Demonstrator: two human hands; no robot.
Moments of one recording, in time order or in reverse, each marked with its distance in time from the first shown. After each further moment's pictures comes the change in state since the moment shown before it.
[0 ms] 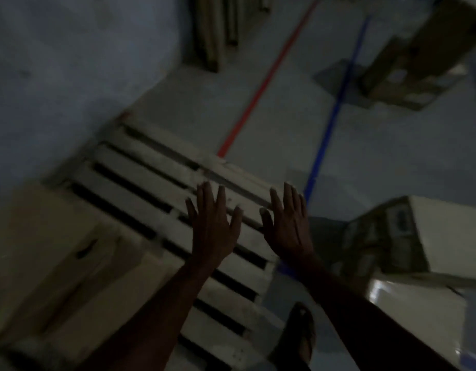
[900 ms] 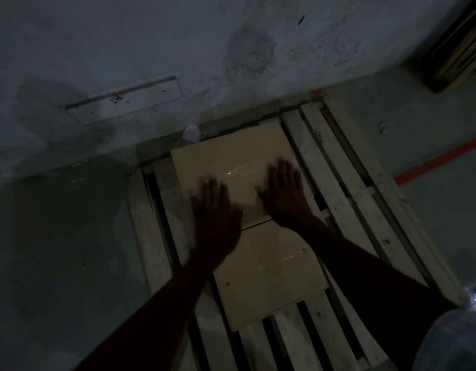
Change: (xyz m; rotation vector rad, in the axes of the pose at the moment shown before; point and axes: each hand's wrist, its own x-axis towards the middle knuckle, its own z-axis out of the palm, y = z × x) left_hand -0.166 -0.405 -0.111 0.241 0.296 -0.610; right_hand 0.013 -0.442 0.226 -0.018 -0.559 -0.736
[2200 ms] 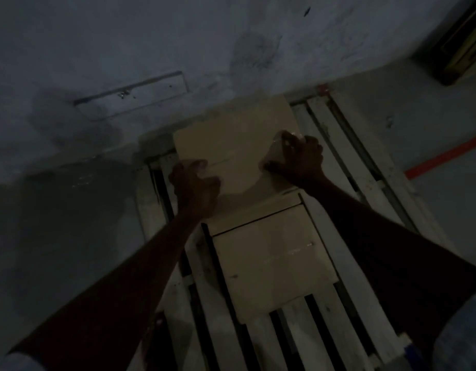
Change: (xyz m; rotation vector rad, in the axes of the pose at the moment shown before) left_hand 0.048 -0.052 -0.034 -0.536 -0.003 -0.493; right_hand 0.023 -0.005 -0.055 0.245 0.123 0.210
